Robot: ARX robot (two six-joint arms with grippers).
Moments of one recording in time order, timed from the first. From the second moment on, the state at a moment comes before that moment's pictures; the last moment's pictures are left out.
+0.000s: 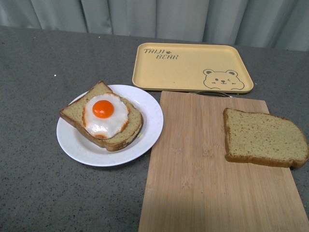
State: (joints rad) left arm 0.00 0.00 0.02 0.00 0.00 -0.01; right arm 0.00 0.00 0.00 0.00 0.00 0.00
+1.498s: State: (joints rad) left arm 0.00 0.00 0.02 0.00 0.00 -0.01; right arm 0.00 0.00 0.00 0.00 0.00 0.00
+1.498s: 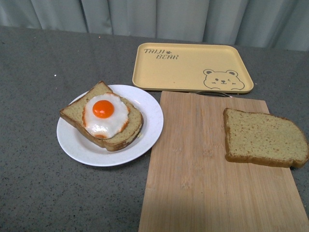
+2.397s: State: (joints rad) left arm 0.00 0.00 0.02 0.00 0.00 -0.01; right arm 0.03 0.20 0.02 0.13 0.33 -0.20
